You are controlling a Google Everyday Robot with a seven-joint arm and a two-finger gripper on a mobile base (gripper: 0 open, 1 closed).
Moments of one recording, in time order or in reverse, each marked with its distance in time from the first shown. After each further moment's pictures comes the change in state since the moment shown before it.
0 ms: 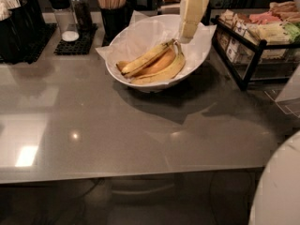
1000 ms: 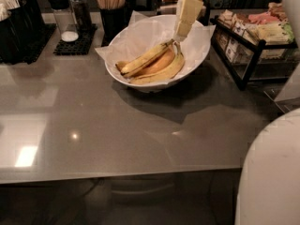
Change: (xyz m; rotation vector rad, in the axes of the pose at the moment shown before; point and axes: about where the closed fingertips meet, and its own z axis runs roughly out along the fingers) arm 0.003 -0.026 0.022 0.034 -0.068 0.028
